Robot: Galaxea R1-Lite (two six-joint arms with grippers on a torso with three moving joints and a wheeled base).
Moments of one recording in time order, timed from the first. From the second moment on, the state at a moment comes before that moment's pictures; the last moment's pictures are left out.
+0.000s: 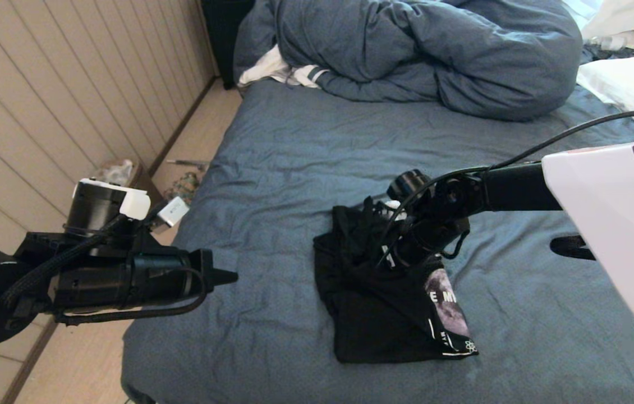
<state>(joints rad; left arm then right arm) -0.42 1.61 -0.79 -0.21 -0.35 -0.49 0.41 2.23 -1.77 0.63 0.04 0.10</state>
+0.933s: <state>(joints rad) -0.42 1.61 -0.79 -0.21 -0.35 -0.48 0.64 2.11 -1.65 0.58 0.03 0.09</state>
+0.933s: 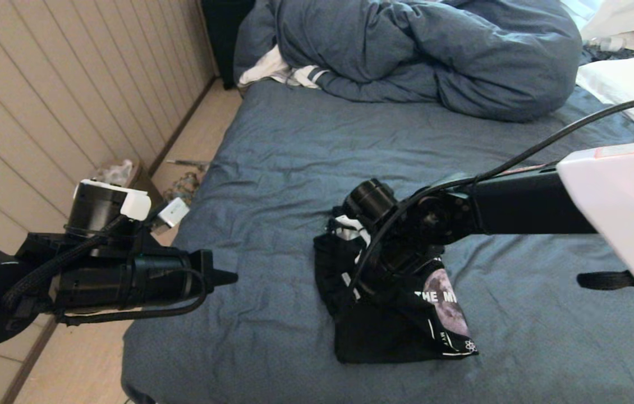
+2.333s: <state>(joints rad) -0.44 1.65 -0.79 -0.21 -0.35 -0.48 0.54 2.05 -1.46 0.51 -0.05 0.05</state>
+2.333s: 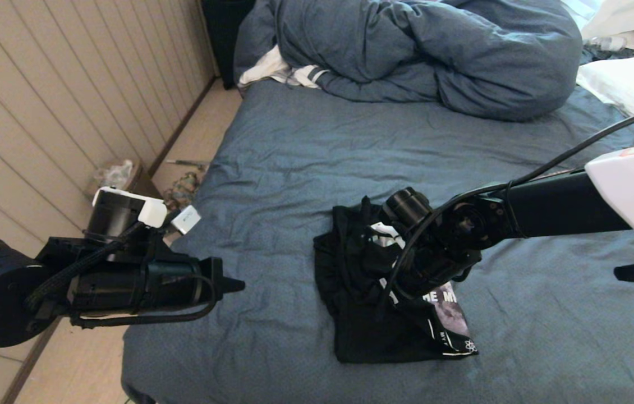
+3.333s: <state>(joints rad) -0.48 1.68 -0.79 -0.22 -0.35 -0.48 0.72 1.88 -1.16 0.38 -0.05 0.06</state>
